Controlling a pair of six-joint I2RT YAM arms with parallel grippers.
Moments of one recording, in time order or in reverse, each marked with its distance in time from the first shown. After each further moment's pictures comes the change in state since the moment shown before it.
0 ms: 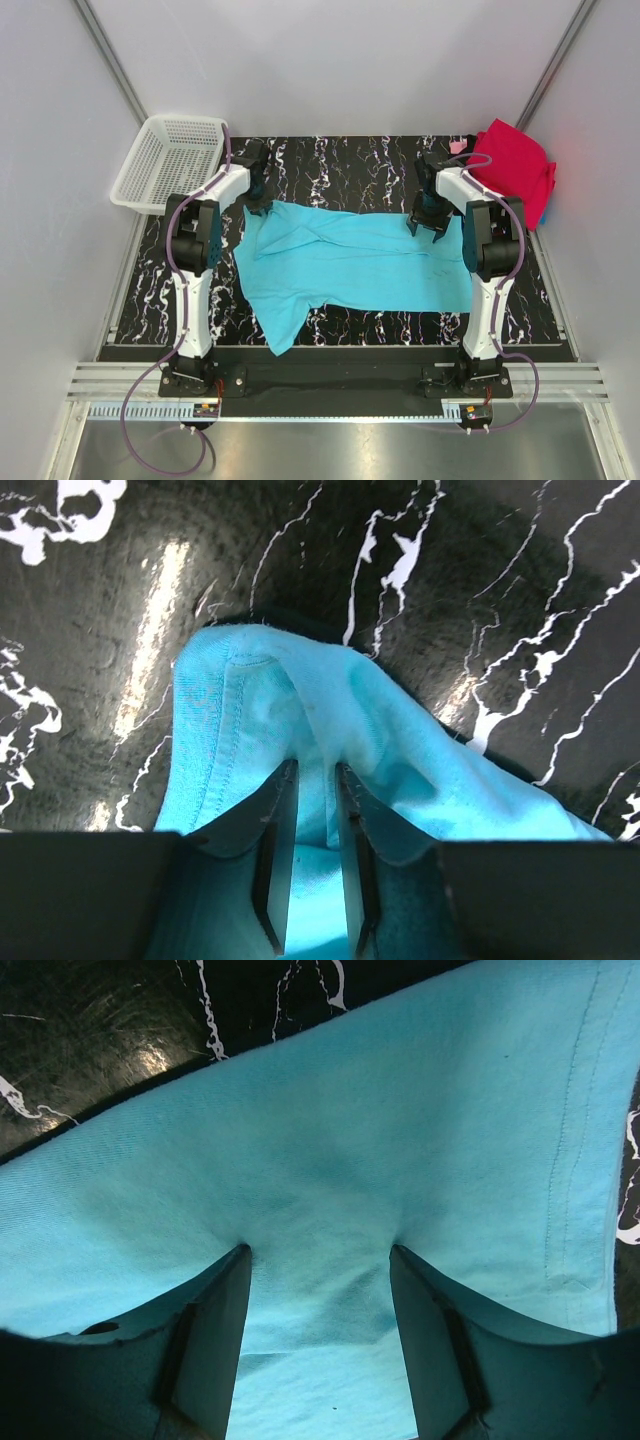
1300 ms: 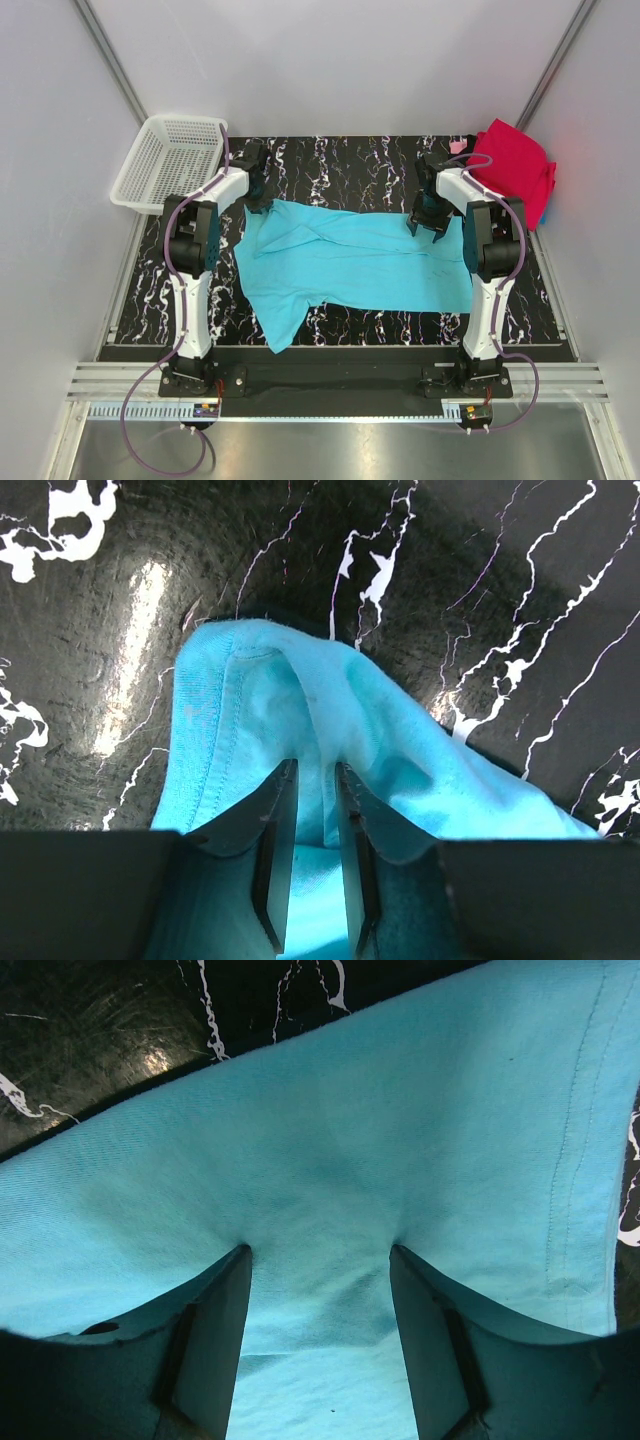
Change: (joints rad) left arm 0.001 -0.035 -0.064 0.095 0.006 -0.005; right arm 0.000 -0.008 -0.016 0.016 0.000 0.000
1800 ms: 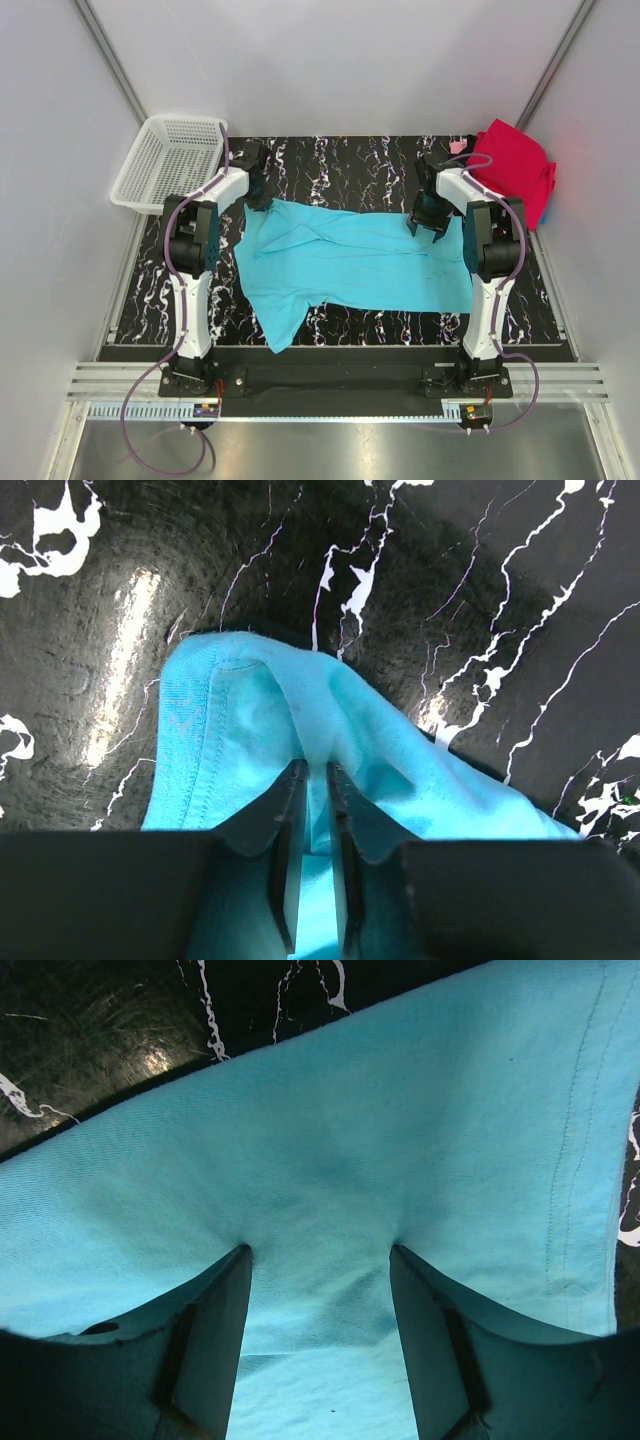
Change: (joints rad) left arm 0.000 0.000 -0.001 0.029 0.008 -0.003; right arm 0.000 0.000 -0.001 0.001 0.000 0.000
